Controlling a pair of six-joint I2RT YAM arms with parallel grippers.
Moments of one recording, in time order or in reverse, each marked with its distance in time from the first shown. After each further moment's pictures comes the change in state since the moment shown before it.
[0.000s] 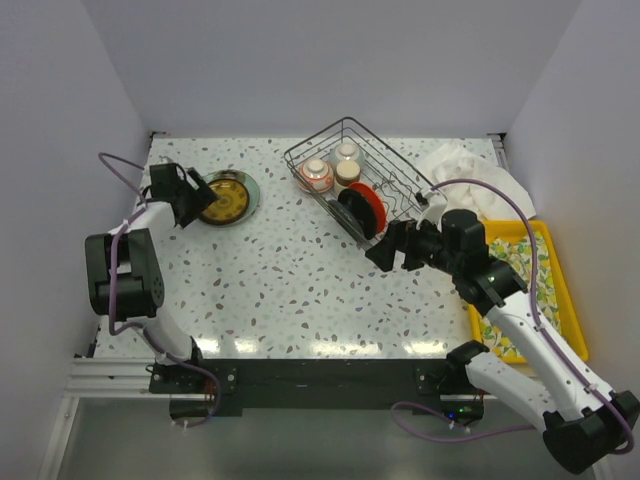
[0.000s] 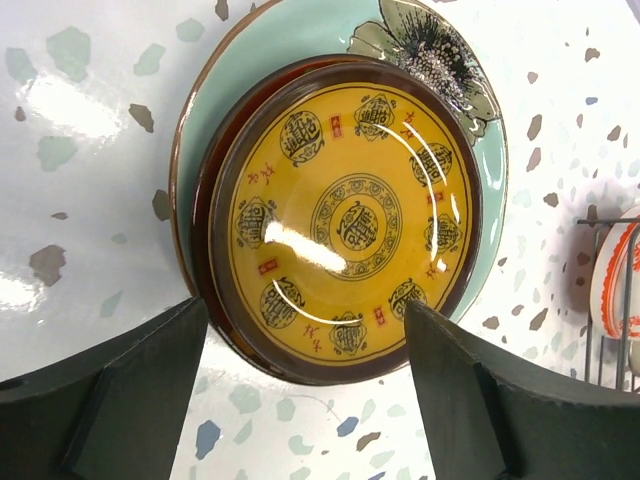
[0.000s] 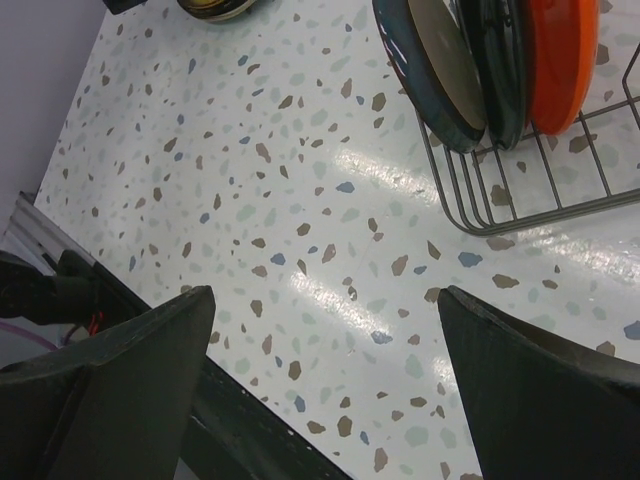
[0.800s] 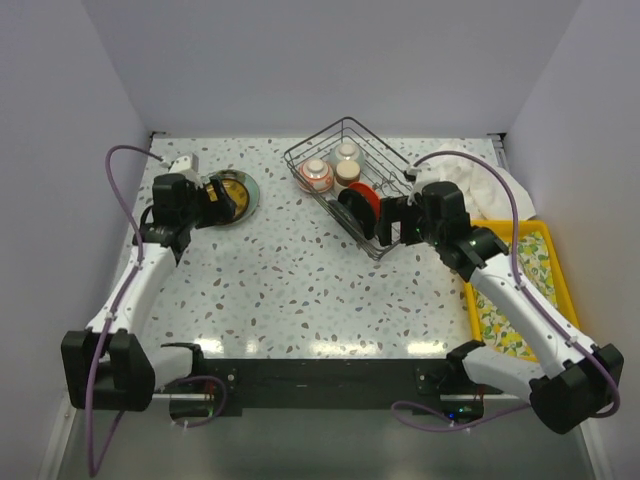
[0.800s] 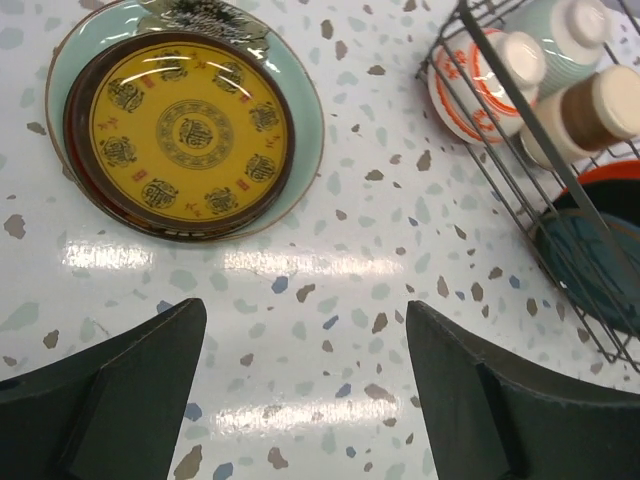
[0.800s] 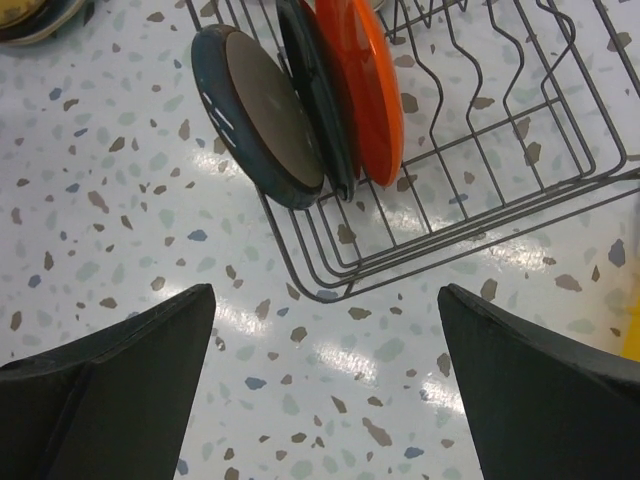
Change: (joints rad) left arm -0.184 -0.532 -0.175 -0.141 -0.012 0.272; right arm 0.000 0.240 0.180 -0.058 0.293 -0.186
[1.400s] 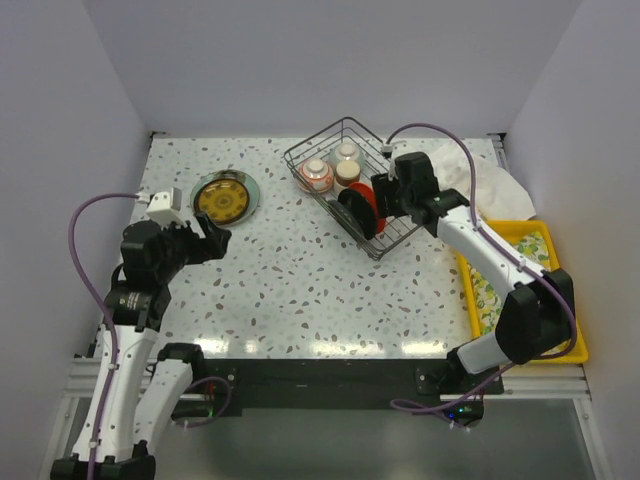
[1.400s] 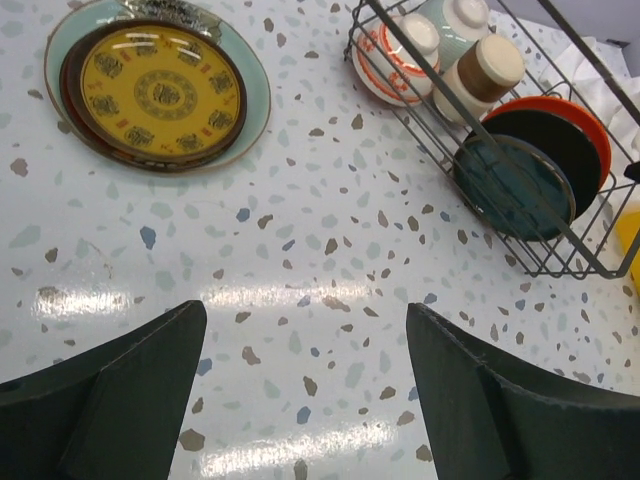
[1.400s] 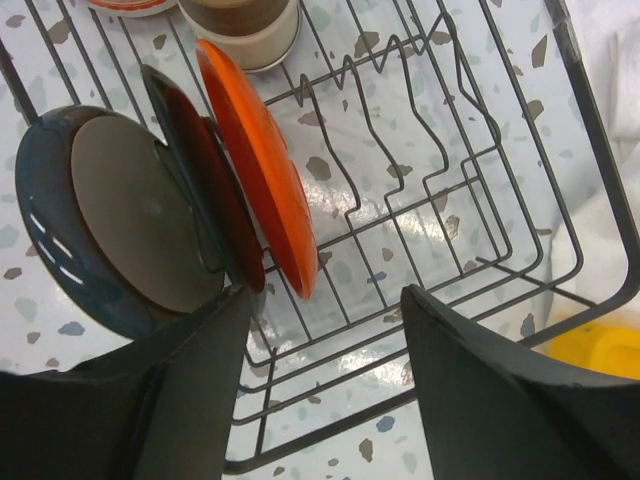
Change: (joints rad) left arm -0.025 -0.549 -0.102 -0.277 0.071 0.008; right arm -0.040 0.389 0.205 0.072 0.125 -0.151
